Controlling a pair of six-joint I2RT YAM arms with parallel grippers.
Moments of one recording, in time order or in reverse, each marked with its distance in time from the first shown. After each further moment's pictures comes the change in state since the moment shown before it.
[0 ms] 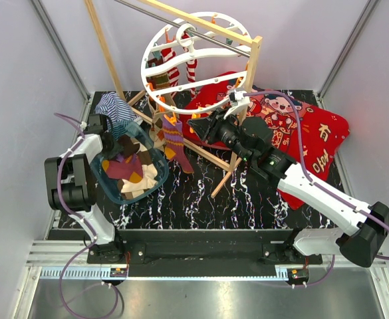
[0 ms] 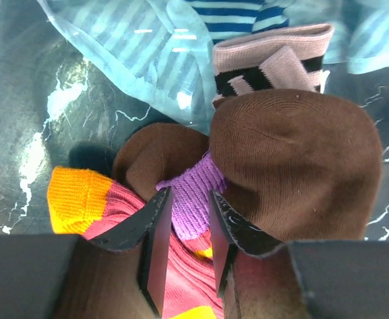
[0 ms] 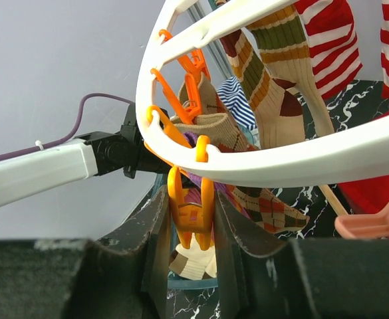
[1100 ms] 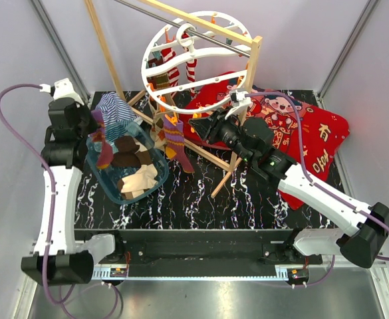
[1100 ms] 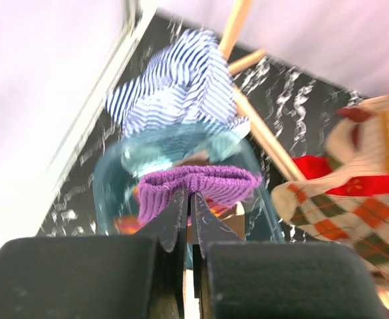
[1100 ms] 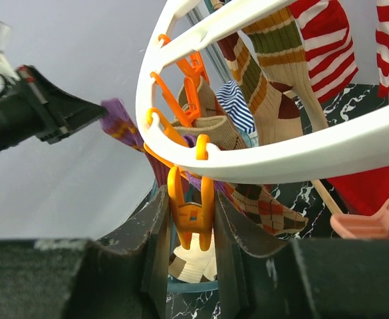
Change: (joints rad) left arm -0.064 -0.613 0.172 -0.121 -0.130 0.267; right arm -0.007 -0.002 -0.018 0.026 0.001 -0.004
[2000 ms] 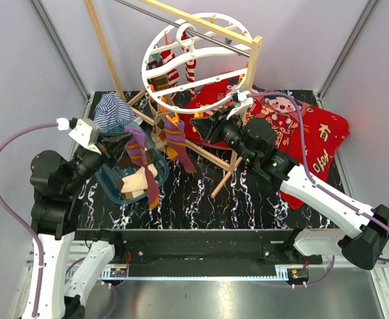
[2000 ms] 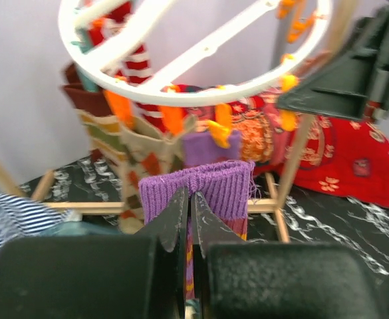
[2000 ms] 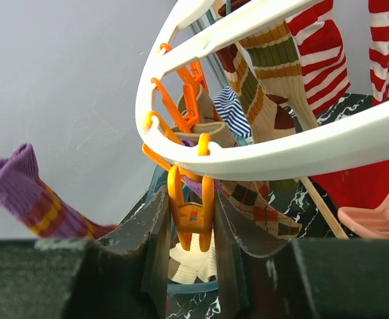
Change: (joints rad) left arm -0.209 -0.463 -0.154 0.163 0.676 0.233; right arm -0.001 -0.023 -0.002 -0.002 -0.002 -0.037
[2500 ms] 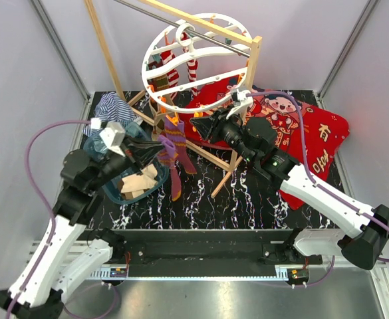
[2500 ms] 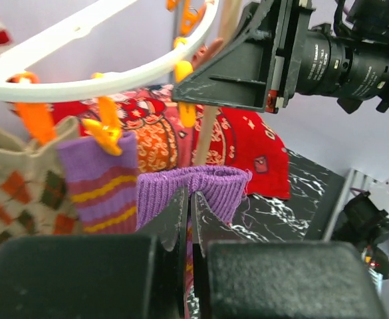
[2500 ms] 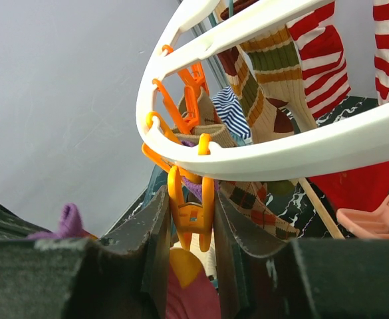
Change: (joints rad) left arm -0.272 0.010 -0.240 0.317 0.019 -0.203; right arm 0.000 0.003 0.016 -0.014 -0.005 -0.015
